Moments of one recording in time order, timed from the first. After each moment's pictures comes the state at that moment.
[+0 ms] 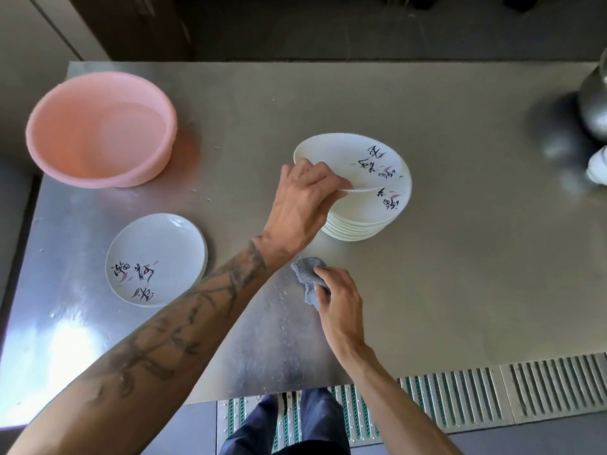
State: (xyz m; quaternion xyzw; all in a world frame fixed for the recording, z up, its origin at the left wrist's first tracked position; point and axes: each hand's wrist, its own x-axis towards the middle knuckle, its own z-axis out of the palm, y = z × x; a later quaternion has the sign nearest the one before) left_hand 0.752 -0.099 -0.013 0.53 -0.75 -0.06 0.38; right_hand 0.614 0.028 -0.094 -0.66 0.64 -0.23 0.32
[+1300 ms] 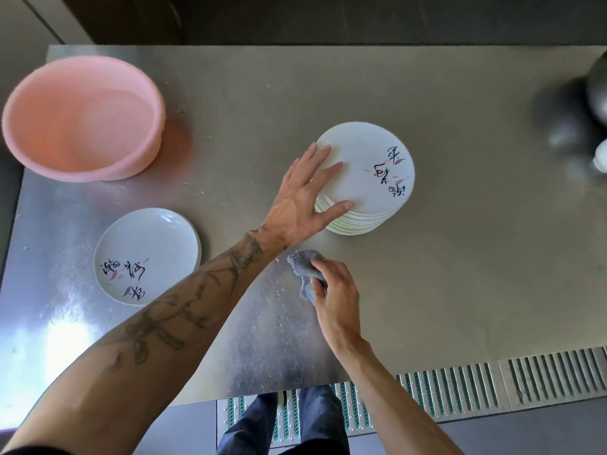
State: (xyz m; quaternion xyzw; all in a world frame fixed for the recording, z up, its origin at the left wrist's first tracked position) left_hand 0.754 -0.114 -0.077 0.53 -0.75 -0.21 0.32; right_hand 0.618 0.020 -0.099 -0.65 0.65 -0.24 0.32
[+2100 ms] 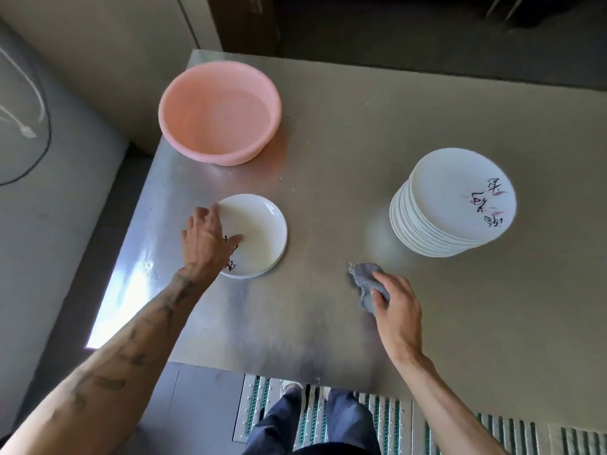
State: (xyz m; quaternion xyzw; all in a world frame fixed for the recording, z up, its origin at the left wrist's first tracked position) left_hand 0.995 0.040 -0.080 0.88 -0.43 -0.17 0.08; right_hand 0.633 0.026 -0.103 -0.70 0.62 -0.20 0.31
